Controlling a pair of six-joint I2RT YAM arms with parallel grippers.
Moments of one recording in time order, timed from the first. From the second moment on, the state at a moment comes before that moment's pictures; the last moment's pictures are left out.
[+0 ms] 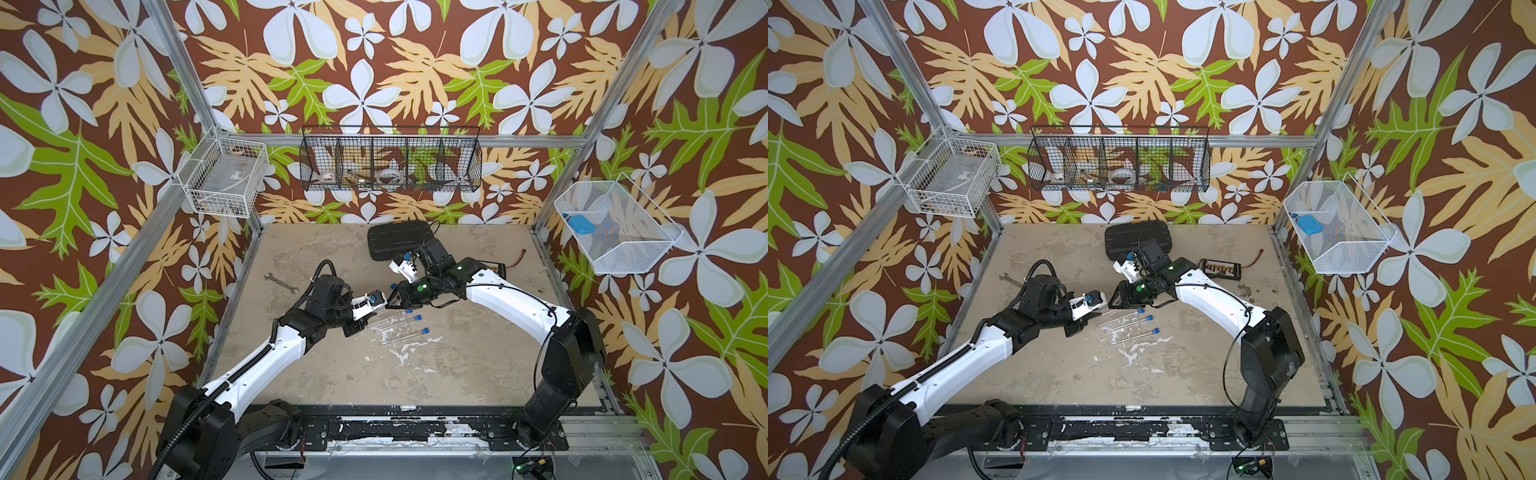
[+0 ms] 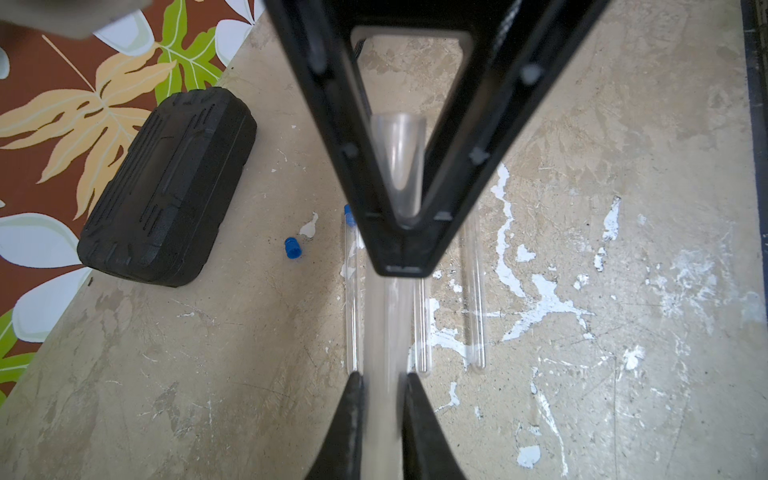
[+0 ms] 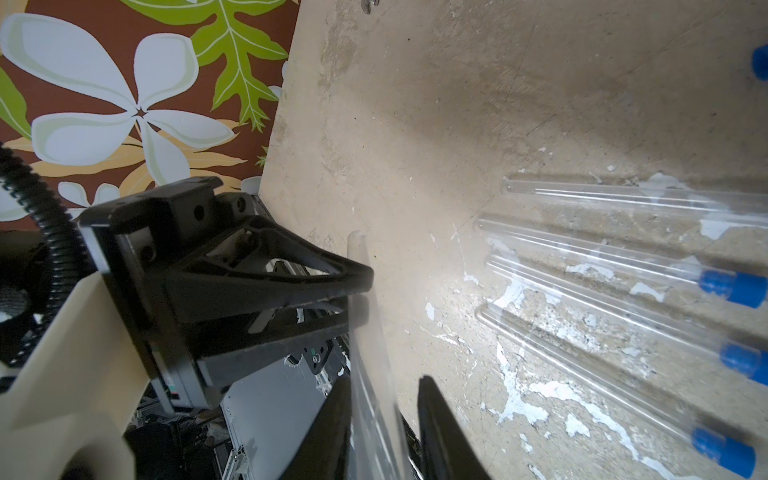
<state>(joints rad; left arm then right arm) -0.45 1.17 0.76 -0.29 0.41 0.69 0.65 1.73 1.45 -0.68 -0.64 0.42</state>
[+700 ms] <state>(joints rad) -0.45 1.17 0.75 -0.29 0.42 0.69 0.66 1.74 1.45 -0.67 -0.69 0.43</state>
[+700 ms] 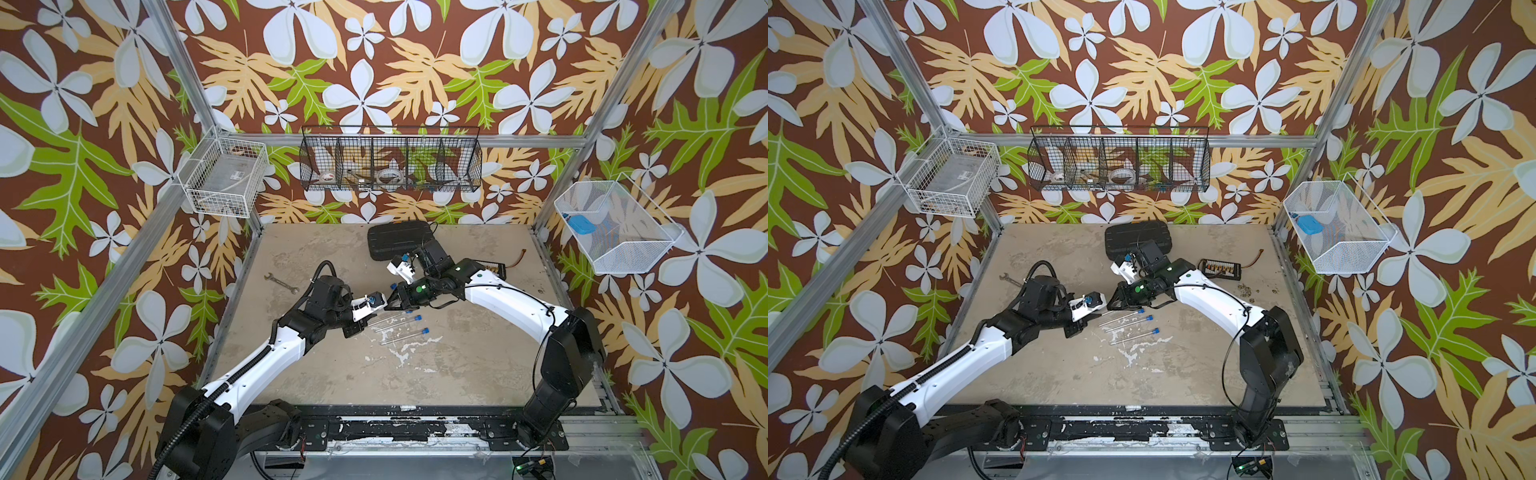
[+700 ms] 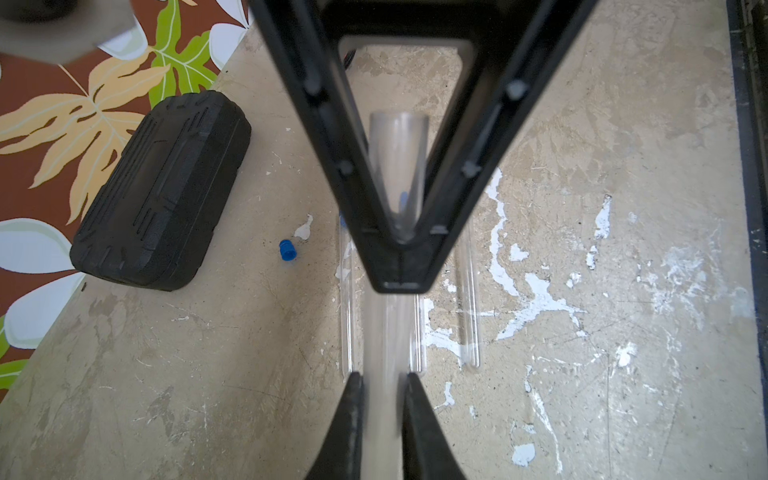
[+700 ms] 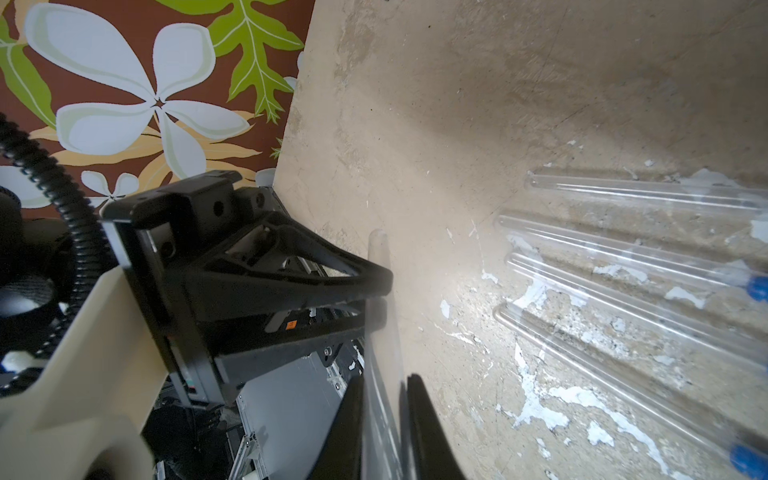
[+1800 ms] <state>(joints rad) -0.45 1.17 0.71 -0.26 0.42 0.70 0.67 1.73 1.43 -0.66 -0.75 0.43</state>
